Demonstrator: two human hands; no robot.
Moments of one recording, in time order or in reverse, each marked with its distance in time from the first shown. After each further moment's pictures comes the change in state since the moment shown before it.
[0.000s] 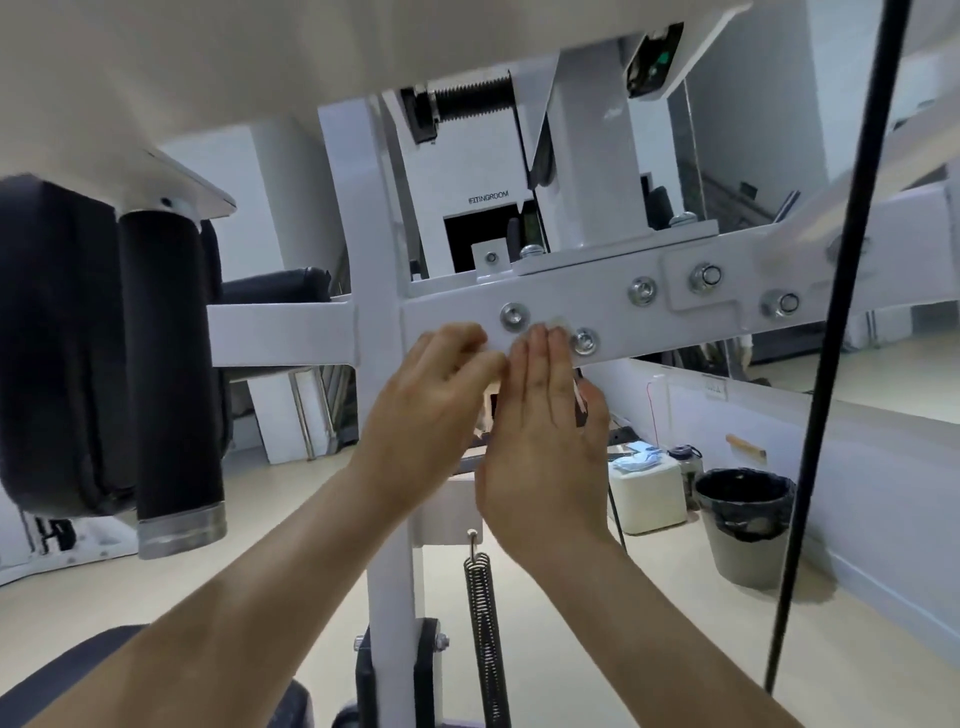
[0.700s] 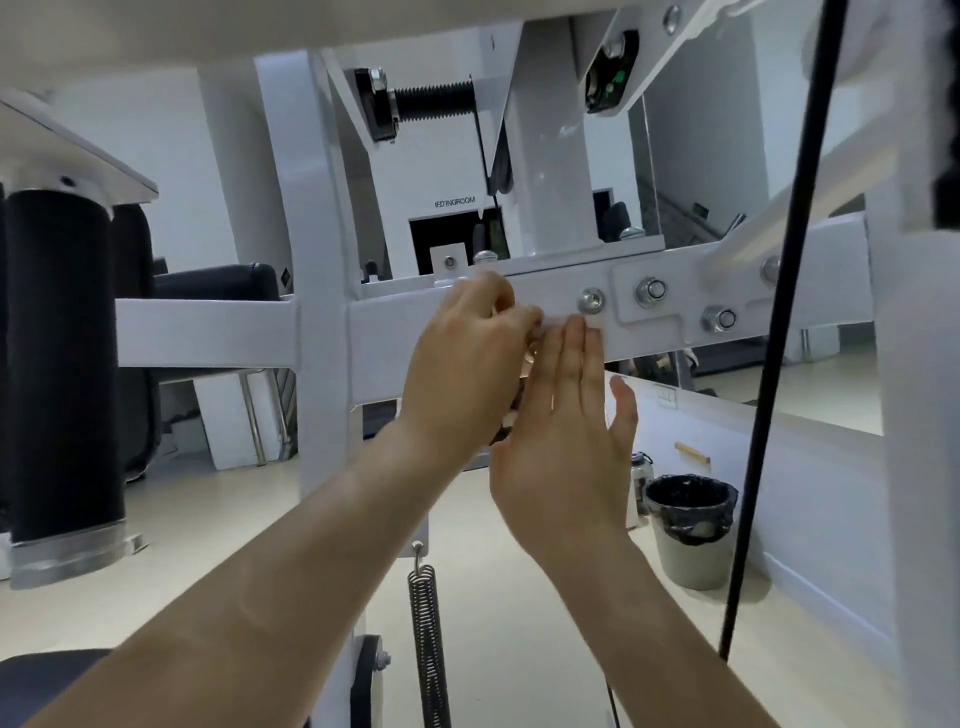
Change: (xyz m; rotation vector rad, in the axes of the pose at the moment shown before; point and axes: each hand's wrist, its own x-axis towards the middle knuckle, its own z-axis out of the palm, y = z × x) left_hand 0.062 0.045 0.031 0.005 0.121 -0.105; right_hand 0.007 0.043 -0.016 -0.040 0.016 0.114
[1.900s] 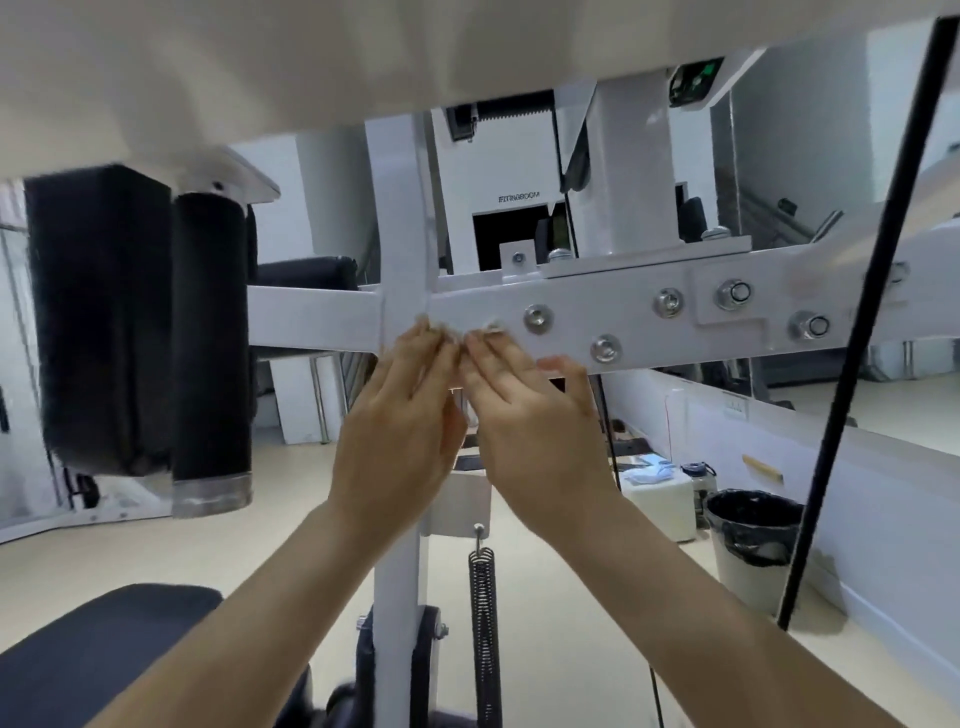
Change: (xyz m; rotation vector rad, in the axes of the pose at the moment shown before) left_hand -0.083 -0.058 -0.054 0.171 -0.109 -0.114; right_hand 0.014 -0.040 0.005 0.264 0.106 -0.533
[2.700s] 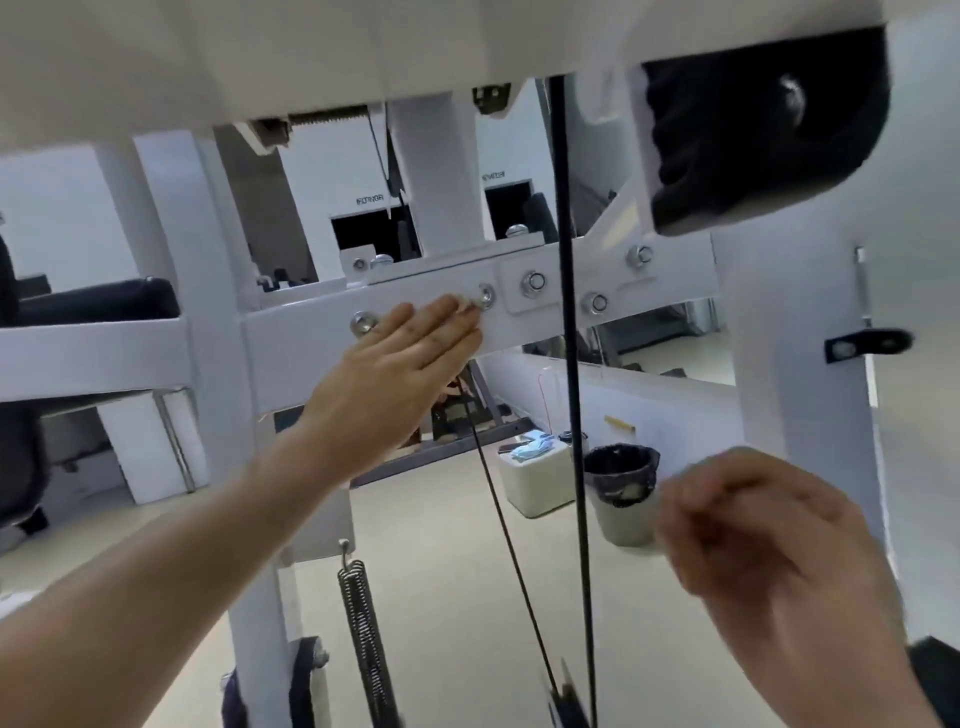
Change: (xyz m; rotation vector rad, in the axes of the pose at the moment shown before) left_hand 0.068 0.057 0.034 0.054 -0.238 0.654; right_hand -0.123 0.050 -0.186 1.366 0.309 0.902
